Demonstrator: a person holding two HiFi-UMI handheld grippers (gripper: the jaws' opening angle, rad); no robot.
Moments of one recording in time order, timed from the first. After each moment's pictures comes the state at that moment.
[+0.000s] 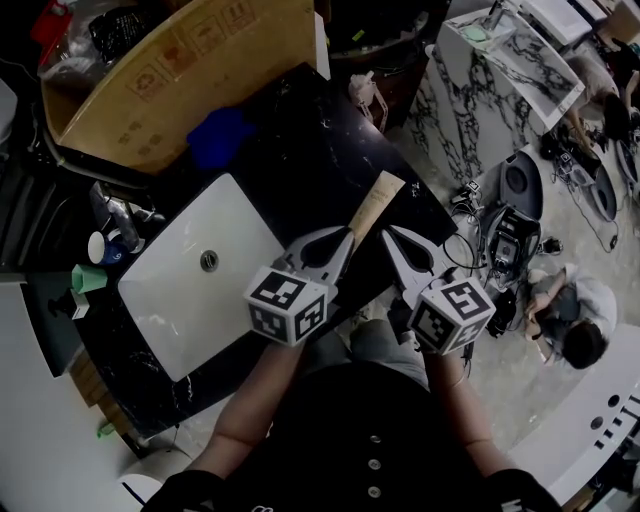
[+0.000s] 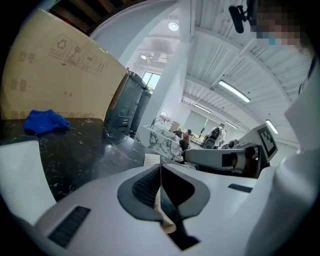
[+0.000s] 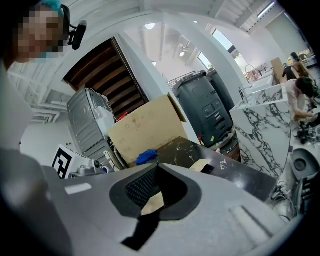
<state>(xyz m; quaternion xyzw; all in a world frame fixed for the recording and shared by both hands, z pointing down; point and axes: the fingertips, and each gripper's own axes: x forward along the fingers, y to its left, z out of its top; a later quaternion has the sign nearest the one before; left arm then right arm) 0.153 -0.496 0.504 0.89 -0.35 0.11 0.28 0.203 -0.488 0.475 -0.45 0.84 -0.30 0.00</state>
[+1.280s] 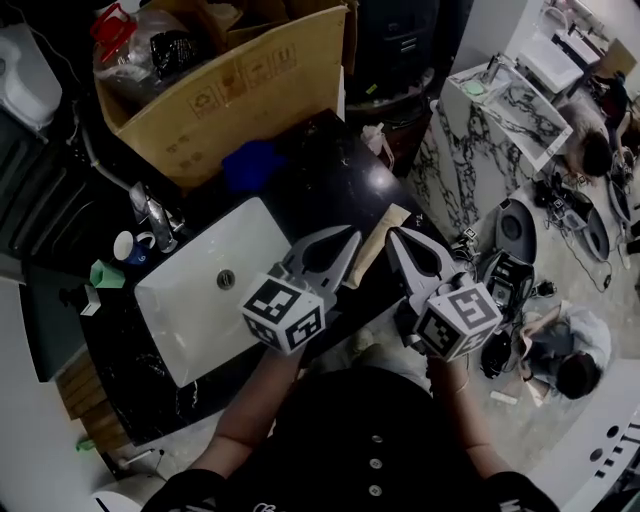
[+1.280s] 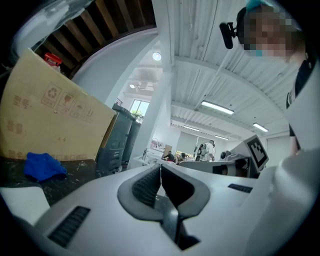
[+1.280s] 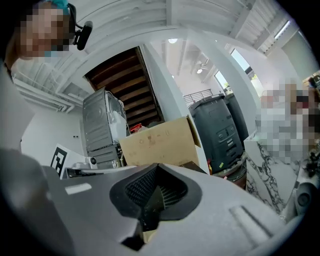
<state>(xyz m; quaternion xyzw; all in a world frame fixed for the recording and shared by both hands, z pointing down) 0.132 -0.493 0.392 0.92 -0.34 -0.02 0.16 0.182 -0.485 0.386 -0.44 0.88 -0.18 0.03</state>
